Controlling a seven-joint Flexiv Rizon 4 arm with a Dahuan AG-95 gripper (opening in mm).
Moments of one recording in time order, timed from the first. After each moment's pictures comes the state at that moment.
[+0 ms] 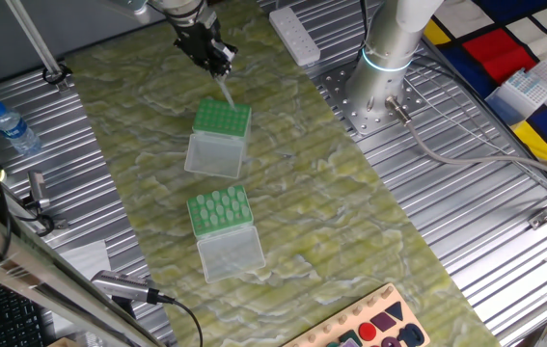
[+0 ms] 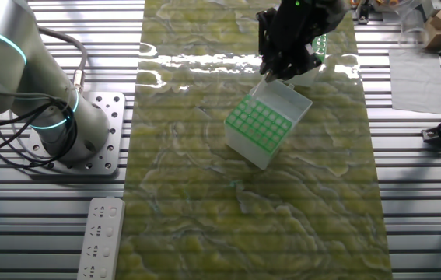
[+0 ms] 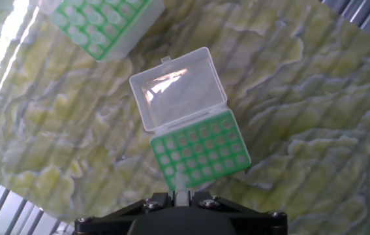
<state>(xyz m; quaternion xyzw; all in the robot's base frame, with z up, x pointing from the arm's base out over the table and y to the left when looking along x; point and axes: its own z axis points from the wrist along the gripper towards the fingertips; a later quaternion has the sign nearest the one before) 0.441 -0.017 0.292 0.28 -0.96 -0.01 0.10</state>
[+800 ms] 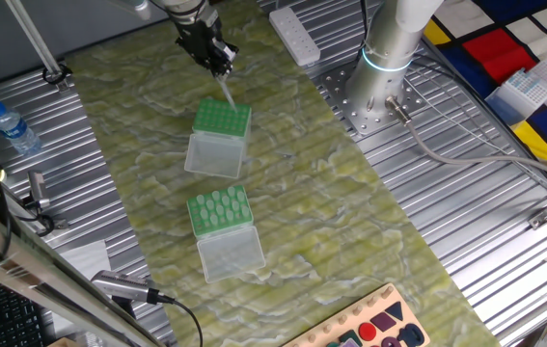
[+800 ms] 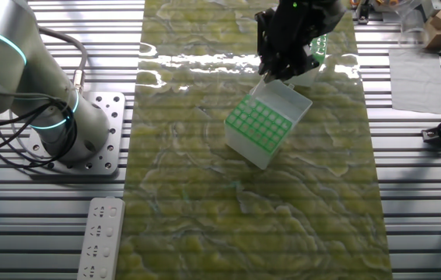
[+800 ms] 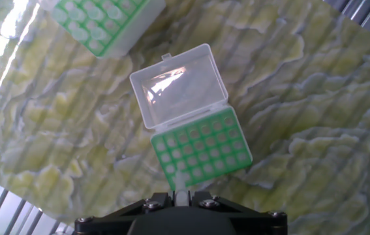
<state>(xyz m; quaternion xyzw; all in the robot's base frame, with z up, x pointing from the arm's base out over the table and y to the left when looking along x) 0.440 -0.017 0.292 0.25 -0.96 -0.01 0.10</state>
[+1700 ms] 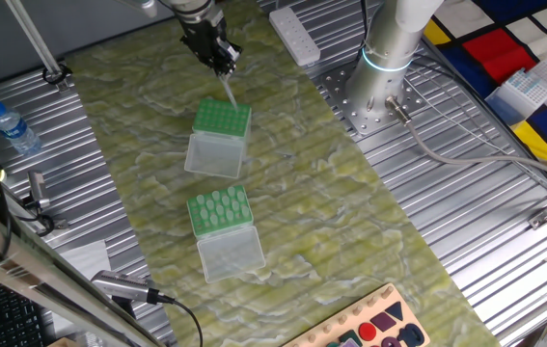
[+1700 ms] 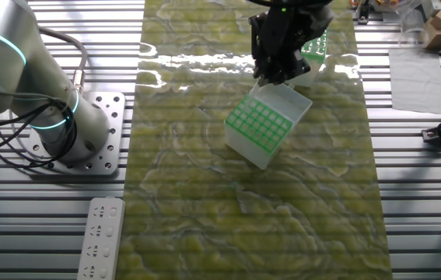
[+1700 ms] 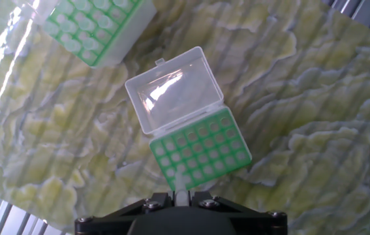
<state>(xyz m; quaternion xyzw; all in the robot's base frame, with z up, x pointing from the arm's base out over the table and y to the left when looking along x) 0.430 -0.022 0.288 0.25 -0.96 -0.01 0.09</state>
